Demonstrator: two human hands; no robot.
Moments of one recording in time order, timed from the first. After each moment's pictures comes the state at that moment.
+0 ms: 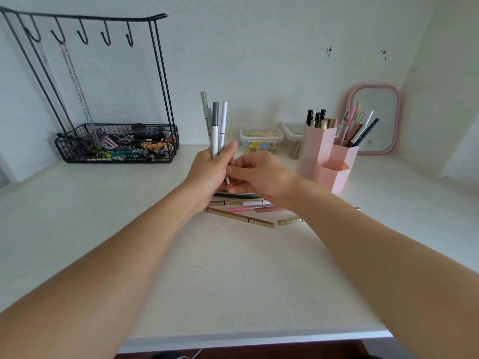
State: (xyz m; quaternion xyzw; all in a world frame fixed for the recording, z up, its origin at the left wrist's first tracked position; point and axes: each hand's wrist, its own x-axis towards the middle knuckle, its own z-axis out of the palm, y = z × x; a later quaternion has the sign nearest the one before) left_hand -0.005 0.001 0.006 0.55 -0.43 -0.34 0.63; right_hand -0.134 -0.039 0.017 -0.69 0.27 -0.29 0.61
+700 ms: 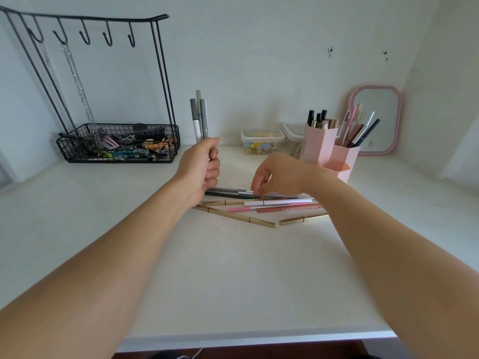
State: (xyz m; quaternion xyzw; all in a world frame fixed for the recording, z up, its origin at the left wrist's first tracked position) left_hand 0.011 0.005 0.018 0.53 -0.34 -0.43 0.65; right_hand -0.164 -0.070 0.030 -0.91 0.35 -0.09 0.20
